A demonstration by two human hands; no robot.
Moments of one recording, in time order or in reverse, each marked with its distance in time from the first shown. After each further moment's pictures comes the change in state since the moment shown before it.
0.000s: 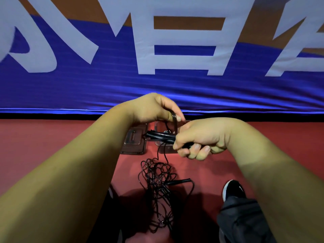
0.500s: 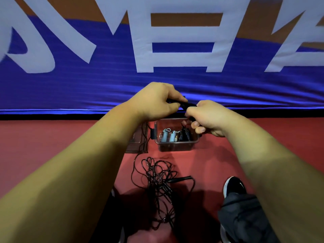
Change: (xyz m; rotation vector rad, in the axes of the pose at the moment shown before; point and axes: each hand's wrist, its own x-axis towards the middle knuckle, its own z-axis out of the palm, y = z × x) left_hand 0.007 0.017 0.007 0.633 0.287 0.215; right_hand 0.018 0.000 -0.030 0.142 0.726 -0.283
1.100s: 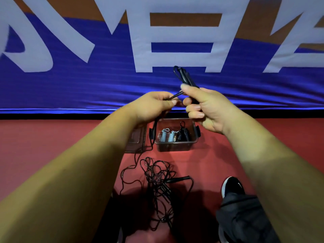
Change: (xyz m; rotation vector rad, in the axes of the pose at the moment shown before) left_hand 0.004 -0.026 0.030 -0.752 -0.090 -0.325; right_hand -0.008 -0.016 -0.004 0.553 -0.085 -0.151
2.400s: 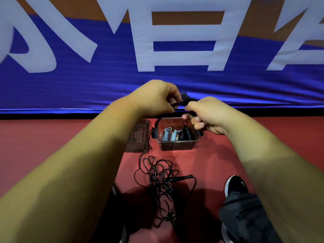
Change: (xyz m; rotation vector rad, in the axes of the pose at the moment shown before) left_hand -0.018 0.047 -0.009 0.779 0.064 0.139; right_hand 0.006 0.015 -0.002 -0.364 0.108 0.147
